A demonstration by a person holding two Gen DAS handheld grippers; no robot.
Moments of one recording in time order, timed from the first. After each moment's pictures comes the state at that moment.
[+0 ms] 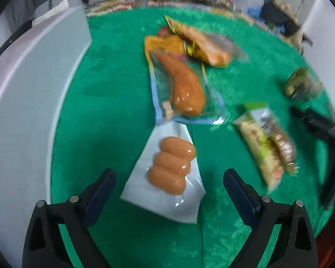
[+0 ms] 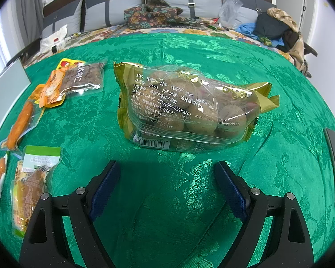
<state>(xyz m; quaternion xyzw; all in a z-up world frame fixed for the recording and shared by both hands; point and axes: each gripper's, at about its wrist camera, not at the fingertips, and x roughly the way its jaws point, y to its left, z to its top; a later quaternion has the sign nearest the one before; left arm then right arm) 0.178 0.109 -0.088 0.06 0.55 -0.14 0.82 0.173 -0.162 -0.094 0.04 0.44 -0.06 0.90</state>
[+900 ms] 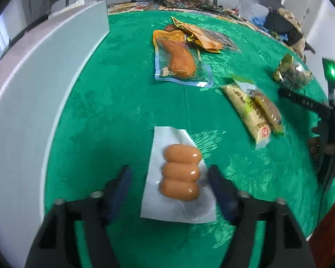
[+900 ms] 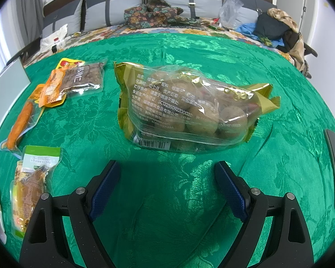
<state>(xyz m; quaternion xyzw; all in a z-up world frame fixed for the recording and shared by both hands) 0.094 0.127 -0.082 0.03 0.52 -0.11 0.85 0.171 -0.163 -0.094 0.03 0.44 -0.05 0.90</state>
